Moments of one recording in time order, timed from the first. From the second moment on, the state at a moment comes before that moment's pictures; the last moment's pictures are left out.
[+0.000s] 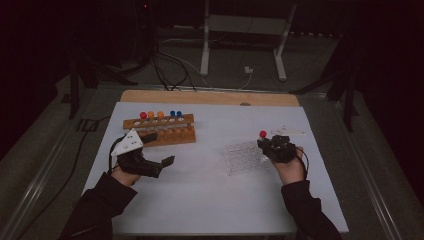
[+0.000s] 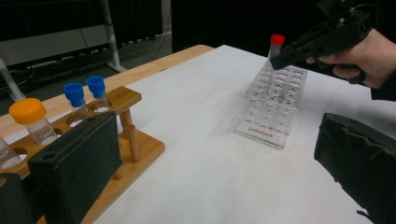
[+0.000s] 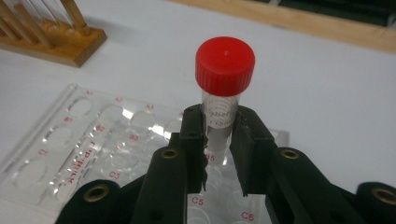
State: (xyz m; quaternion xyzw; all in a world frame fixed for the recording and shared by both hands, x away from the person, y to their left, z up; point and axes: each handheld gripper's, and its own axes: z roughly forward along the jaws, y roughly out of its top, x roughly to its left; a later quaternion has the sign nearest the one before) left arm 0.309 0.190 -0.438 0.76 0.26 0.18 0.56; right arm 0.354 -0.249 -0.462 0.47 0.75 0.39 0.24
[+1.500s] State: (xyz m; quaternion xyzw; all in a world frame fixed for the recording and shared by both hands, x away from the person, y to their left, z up) left arm 0.276 0.132 -0.424 0.80 0.17 0.11 0.57; right arm 0.270 -0.118 -0.442 0.24 0.85 0.45 0.15
